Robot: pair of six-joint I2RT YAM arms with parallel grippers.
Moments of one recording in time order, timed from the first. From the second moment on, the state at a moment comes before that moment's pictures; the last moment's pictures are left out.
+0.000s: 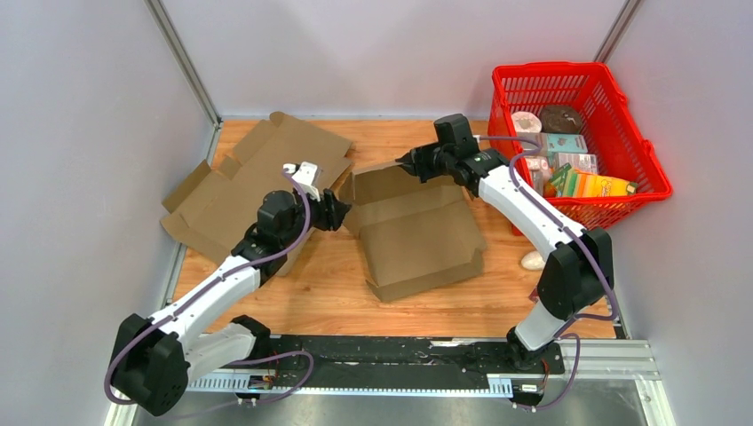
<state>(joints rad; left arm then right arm) -0.48 1.04 0.61 0.19 0.13 -0.24 0.49 1.63 1.46 -0.49 -0.10 1.71</state>
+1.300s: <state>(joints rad) -0.73 1.37 0.41 0.47 -0.11 -0.69 0.47 1.71 1.59 -0.55 -0.12 1.77</state>
